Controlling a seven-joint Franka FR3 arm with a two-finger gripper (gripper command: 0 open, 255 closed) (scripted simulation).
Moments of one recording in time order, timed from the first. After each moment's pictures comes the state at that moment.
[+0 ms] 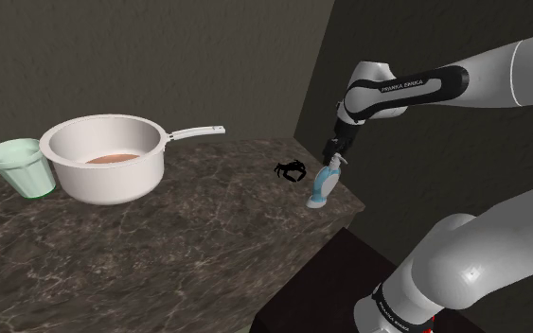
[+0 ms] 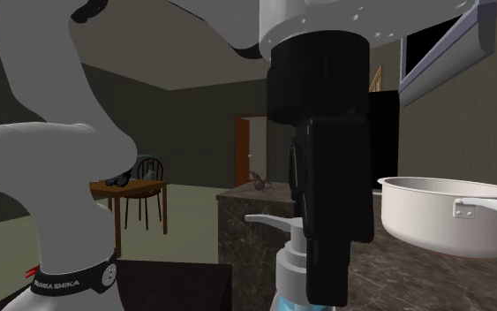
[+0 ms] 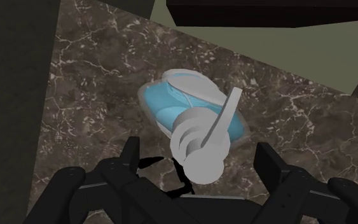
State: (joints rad) arm -0.09 -0.35 -0.37 -2.45 -0.19 2.13 -0.29
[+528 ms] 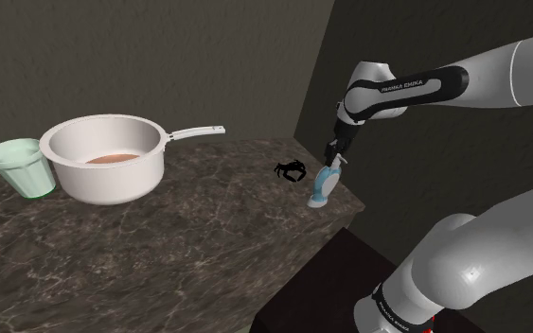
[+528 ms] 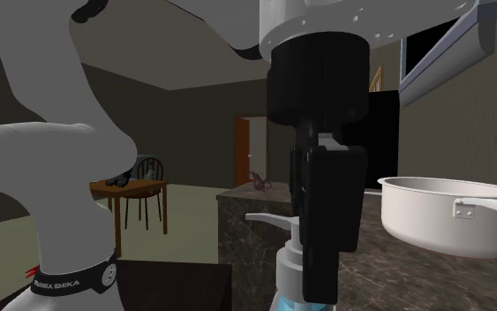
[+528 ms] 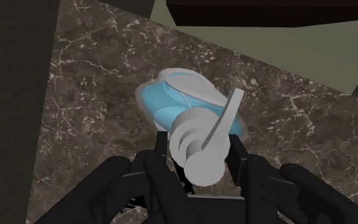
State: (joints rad) arm -0.09 -0.35 -0.37 -2.46 -0.19 2.13 -0.29
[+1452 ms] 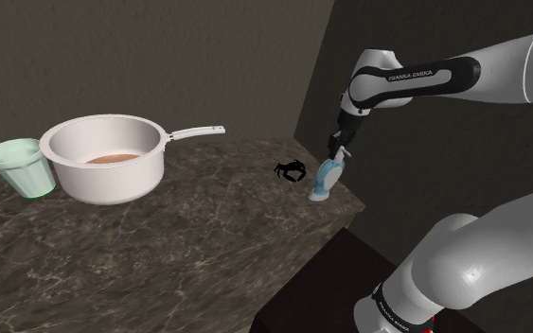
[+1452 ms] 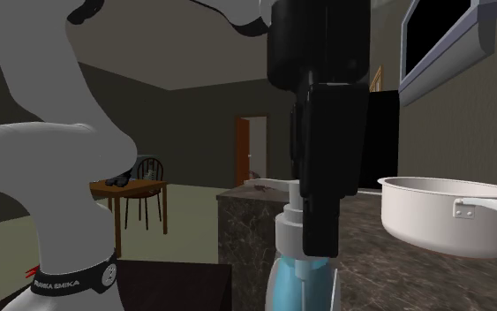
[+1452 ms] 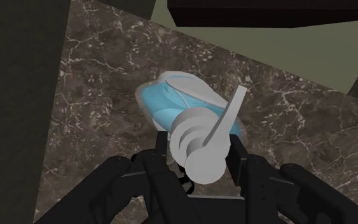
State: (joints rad) arm -0.09 -0.38 -0.36 -2.40 -0.19 2.05 -0.29
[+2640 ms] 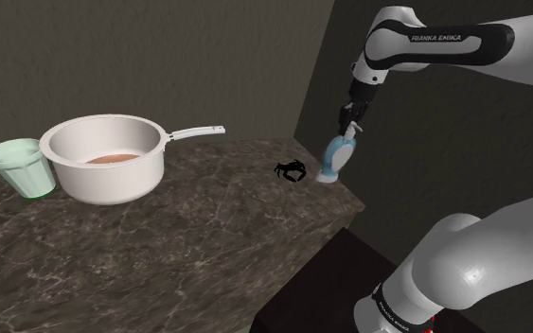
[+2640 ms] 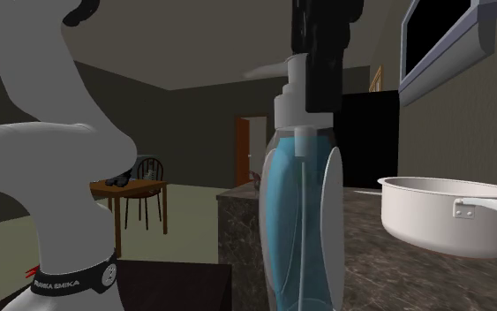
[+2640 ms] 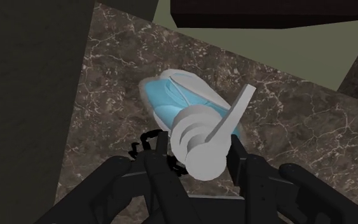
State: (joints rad) arm -0.08 -0.42 -0.33 -2.19 -0.17 1.80 -0.30
